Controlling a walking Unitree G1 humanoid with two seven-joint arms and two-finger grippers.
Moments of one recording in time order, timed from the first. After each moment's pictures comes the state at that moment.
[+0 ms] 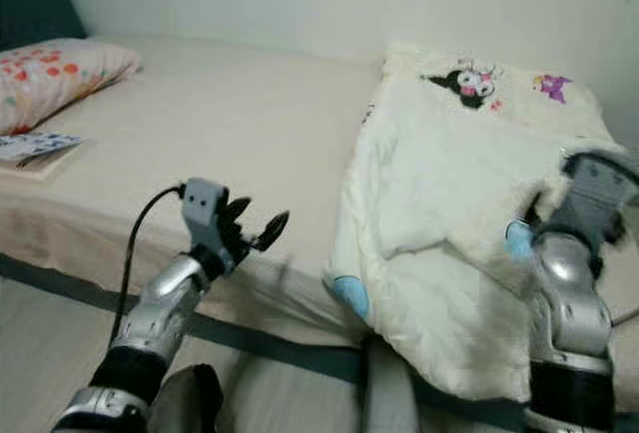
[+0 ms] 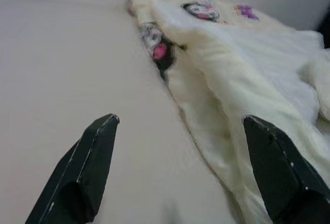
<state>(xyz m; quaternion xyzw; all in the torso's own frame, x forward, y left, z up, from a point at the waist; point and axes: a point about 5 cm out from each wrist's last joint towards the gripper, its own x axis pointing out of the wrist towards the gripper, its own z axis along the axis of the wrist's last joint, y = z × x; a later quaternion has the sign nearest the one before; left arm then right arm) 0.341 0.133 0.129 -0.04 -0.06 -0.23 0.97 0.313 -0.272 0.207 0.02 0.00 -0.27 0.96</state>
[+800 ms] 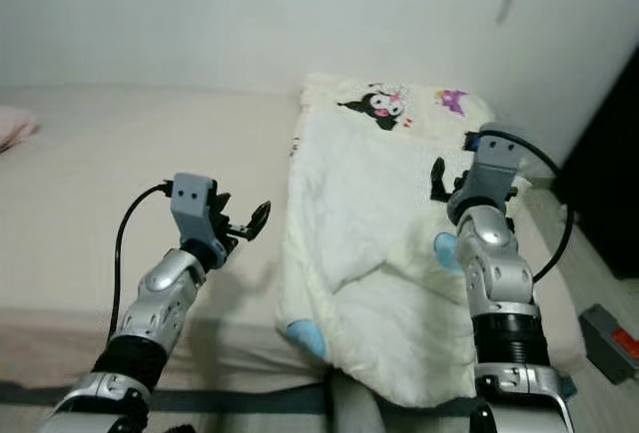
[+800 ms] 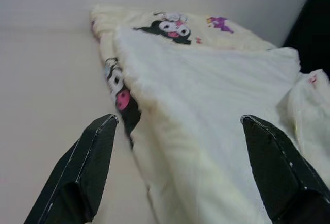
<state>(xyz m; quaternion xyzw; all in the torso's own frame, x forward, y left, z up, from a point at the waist) 0.354 0.144 0.128 -0.04 -0.05 -0.15 0.99 0.356 -0.214 0.190 0.01 0.01 -0.08 1.00</state>
